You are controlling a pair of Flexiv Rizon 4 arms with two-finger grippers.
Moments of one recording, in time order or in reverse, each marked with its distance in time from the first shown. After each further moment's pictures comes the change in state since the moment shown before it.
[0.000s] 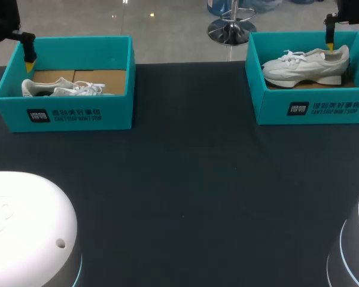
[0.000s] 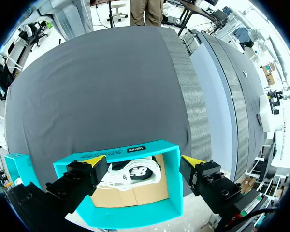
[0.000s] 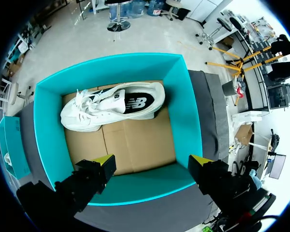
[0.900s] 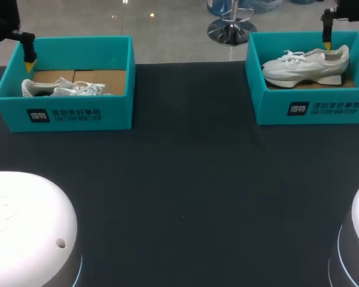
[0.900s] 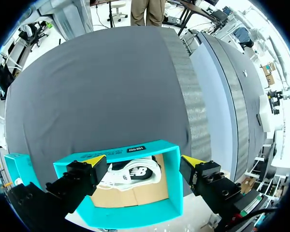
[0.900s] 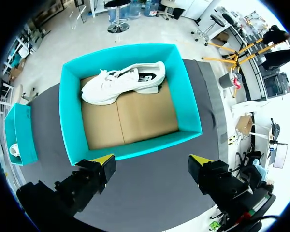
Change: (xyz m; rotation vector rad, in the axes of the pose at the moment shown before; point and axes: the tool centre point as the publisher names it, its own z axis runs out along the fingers) left arm 0.000 0.000 0.000 0.000 0.000 0.000; right arm 0.017 -0.091 -0.068 -0.017 0.028 0.060
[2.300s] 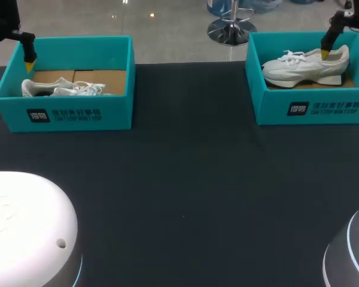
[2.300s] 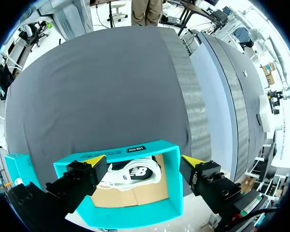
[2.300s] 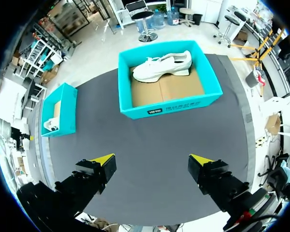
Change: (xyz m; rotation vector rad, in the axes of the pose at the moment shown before) left arm 0.000 0.000 0.000 0.000 0.000 0.000; right arm 0.042 -0.157 -0.090 -0.096 0.306 -0.023
